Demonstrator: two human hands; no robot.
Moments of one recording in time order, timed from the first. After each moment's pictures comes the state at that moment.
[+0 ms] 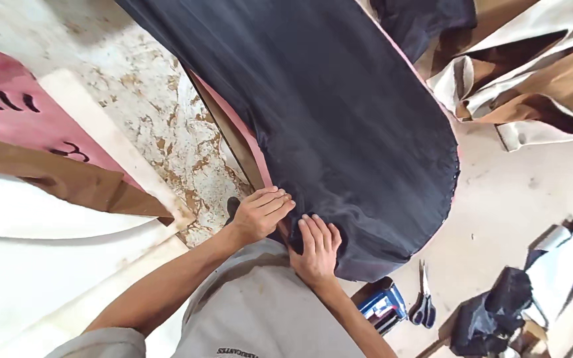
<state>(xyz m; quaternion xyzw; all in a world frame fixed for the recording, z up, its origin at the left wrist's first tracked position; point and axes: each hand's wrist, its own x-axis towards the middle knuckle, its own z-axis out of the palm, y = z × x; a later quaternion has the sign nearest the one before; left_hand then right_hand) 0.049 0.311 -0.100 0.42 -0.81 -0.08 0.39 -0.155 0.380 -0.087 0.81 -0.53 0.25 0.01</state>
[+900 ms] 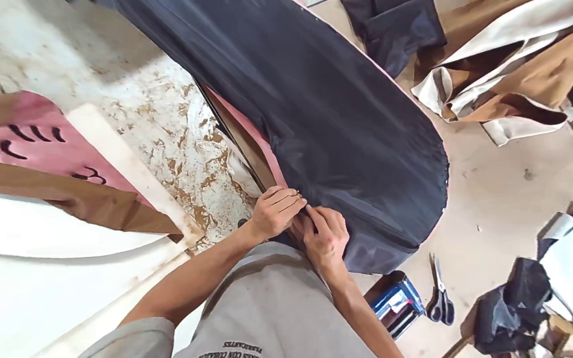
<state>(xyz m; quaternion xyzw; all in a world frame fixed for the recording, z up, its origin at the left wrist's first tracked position) 0.046 0.311 -0.096 0.40 -0.79 -0.01 0.47 -0.125 0.356 -0.064 0.74 -0.58 0.34 -0.01</state>
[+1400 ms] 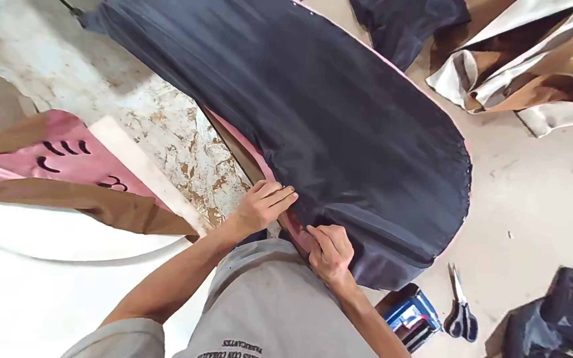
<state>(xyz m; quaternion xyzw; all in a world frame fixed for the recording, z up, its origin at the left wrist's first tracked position) 0.082 0.263 -0.086 0.37 -0.86 -0.01 0.36 -0.142 0.347 -0.078 0.75 -0.49 0.44 -0.07</state>
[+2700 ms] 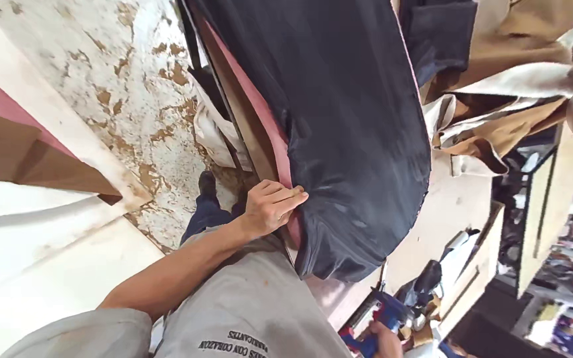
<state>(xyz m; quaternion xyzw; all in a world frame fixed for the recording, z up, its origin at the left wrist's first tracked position) 0.055 0.288 -0.127 0.48 -0.67 -0.15 0.54 -0.326 0.522 0.021 0.05 -0.95 0.17 -0.25</state>
